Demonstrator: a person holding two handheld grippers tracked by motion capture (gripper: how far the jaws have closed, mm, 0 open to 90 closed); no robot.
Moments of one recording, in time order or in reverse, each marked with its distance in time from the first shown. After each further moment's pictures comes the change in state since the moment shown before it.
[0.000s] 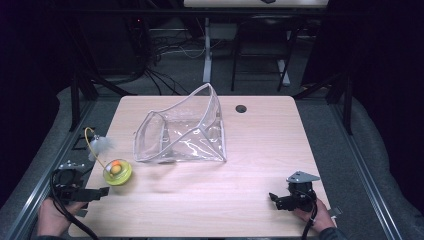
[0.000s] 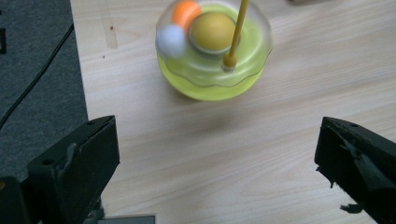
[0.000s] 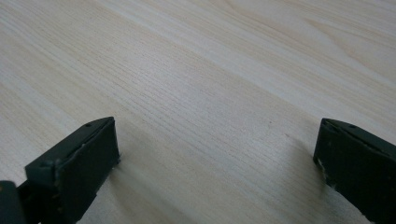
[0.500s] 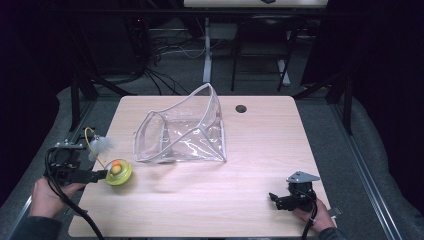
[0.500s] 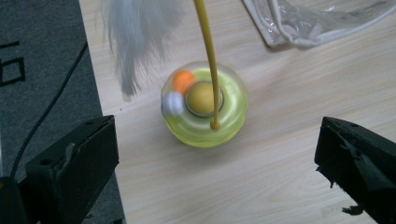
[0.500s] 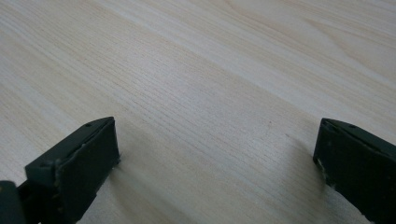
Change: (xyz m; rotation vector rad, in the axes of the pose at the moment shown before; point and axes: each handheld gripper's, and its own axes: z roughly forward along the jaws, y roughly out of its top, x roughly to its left) left arm -0.010 0.054 -0.032 -0.019 0.022 0.063; right arm 0.000 0.000 0.000 -0.002 -0.002 0.003
